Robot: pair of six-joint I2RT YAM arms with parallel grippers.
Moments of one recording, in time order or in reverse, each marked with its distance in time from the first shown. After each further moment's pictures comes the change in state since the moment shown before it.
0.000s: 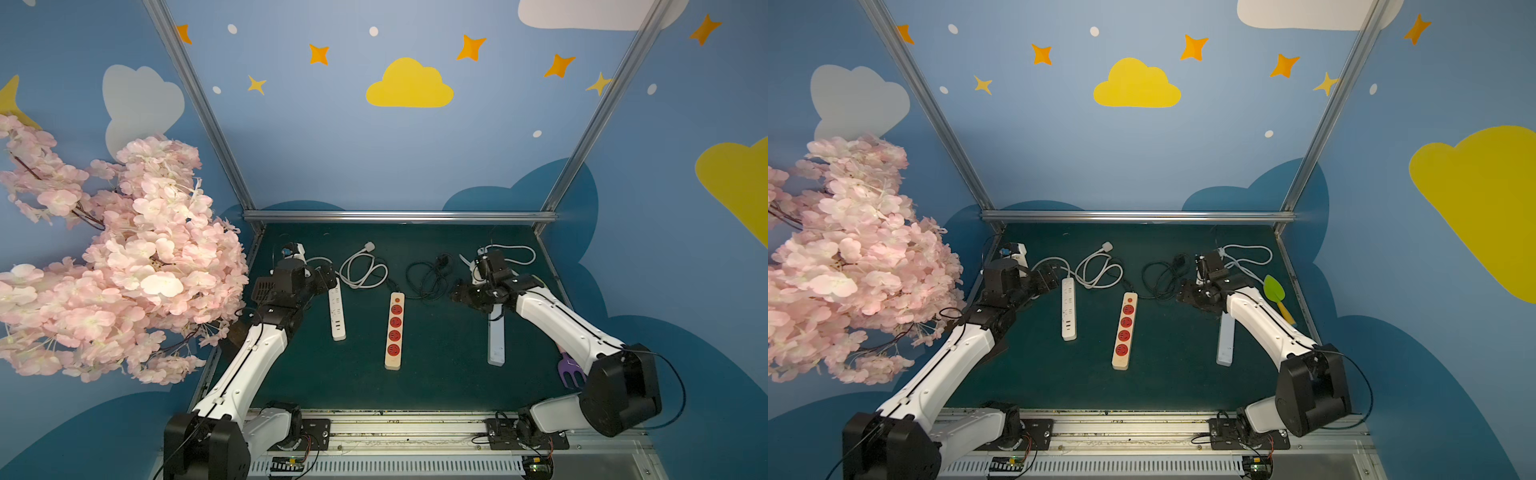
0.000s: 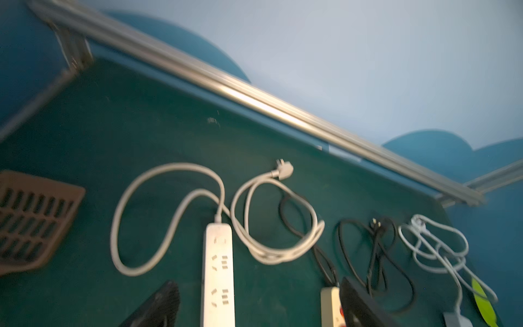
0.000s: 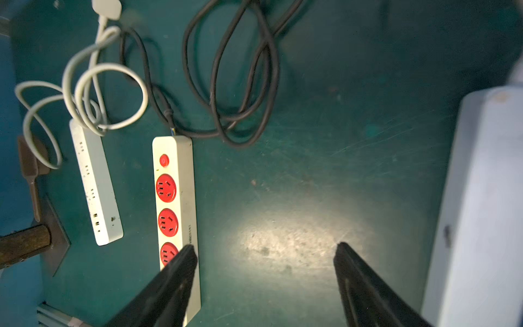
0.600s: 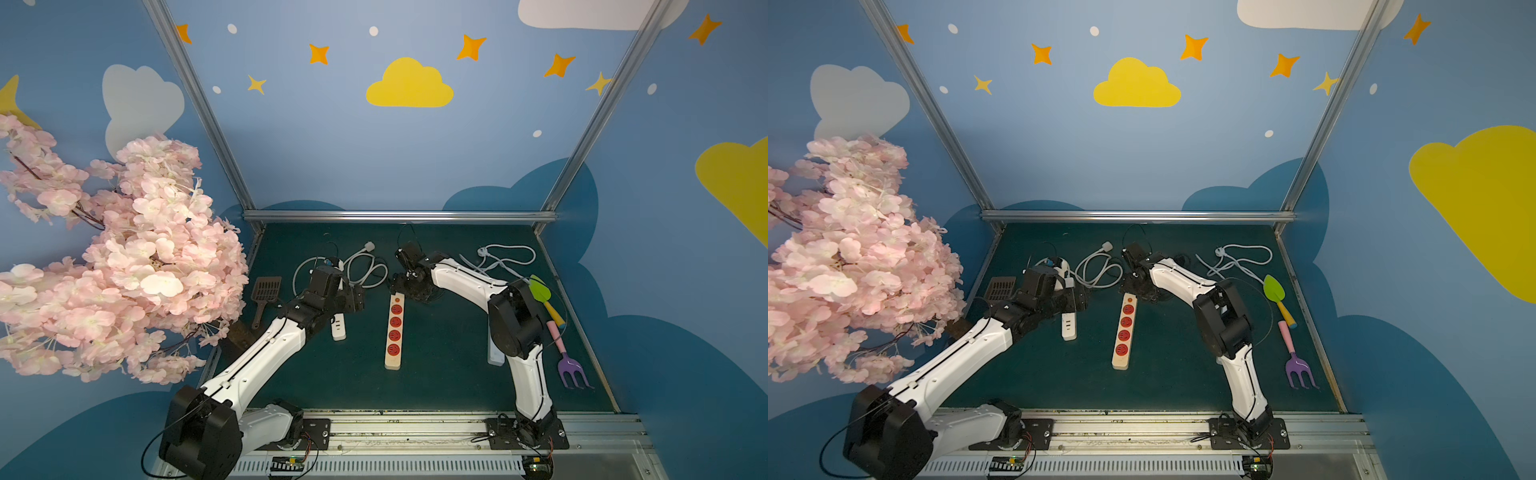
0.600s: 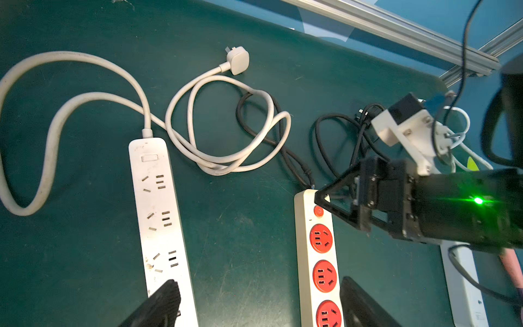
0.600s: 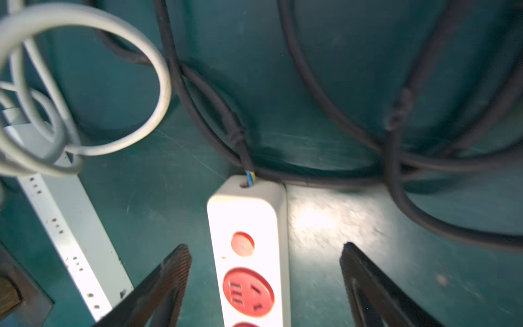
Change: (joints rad) left arm -0.240 0.041 -0.002 -0.163 -0.032 0.012; right arm 0.260 0.694 0.652 -0.127 0.072 0.216
